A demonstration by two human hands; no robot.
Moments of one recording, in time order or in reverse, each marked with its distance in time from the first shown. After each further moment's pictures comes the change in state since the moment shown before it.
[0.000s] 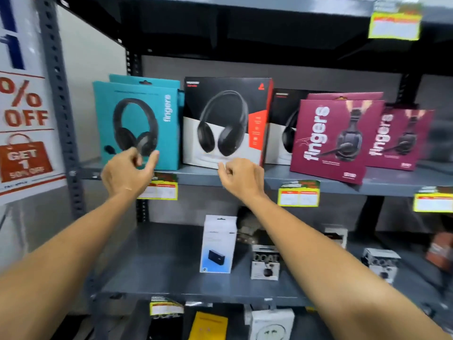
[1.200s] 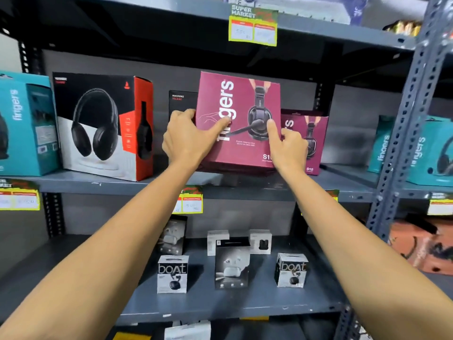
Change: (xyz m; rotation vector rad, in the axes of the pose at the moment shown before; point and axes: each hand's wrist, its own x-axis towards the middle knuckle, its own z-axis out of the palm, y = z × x) left_hand -0.104 0.385 0.101 -0.375 -0.204 -0.039; right_hand 0.026 0.276 -0.226 0.165 0.250 0.405
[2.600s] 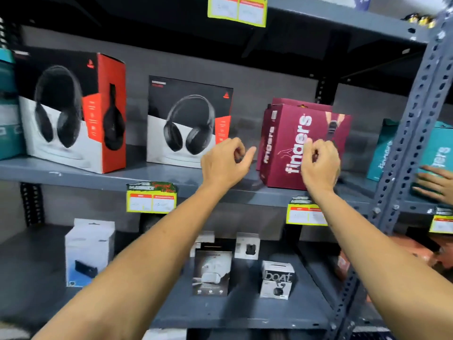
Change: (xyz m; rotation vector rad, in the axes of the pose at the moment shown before) left_hand -0.049 0.004 0.141 -0.032 -0.037 0.302; right_hand 0.050 0.138 -0.029 -0.123 0.197 -0.188
